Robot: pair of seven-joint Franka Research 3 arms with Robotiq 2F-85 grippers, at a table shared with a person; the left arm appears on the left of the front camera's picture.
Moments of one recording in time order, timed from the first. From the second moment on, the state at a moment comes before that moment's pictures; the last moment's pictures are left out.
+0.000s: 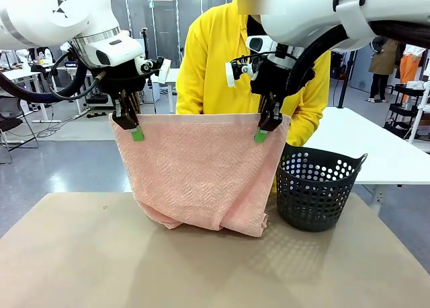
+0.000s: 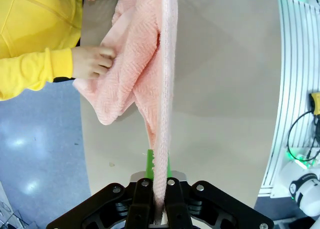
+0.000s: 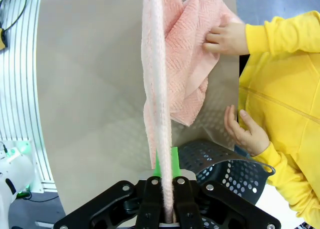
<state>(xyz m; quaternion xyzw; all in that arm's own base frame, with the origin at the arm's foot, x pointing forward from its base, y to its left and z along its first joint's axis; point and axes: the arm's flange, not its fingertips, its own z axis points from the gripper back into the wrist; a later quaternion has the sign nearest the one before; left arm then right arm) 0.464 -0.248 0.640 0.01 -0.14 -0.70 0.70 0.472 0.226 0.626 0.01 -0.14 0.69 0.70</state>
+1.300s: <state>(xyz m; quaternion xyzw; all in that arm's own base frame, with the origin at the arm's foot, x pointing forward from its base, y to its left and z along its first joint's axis) 0.463 -0.248 0.640 0.01 -0.14 -0.70 0.70 0.472 0.226 0.626 0.01 -0.14 0.69 0.70</state>
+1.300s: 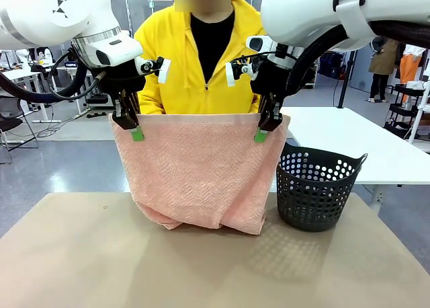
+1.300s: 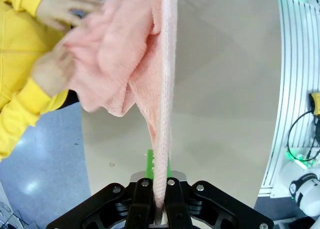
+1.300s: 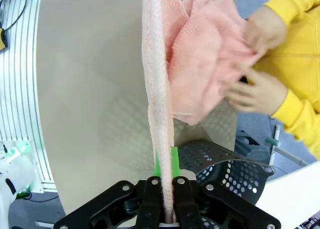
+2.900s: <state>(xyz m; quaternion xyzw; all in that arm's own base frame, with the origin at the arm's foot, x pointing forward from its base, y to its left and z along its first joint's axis) 0.463 -0.248 0.640 0.01 -0.14 -0.70 0.70 0.472 0.226 0.626 0.01 -0.14 0.69 0.70</state>
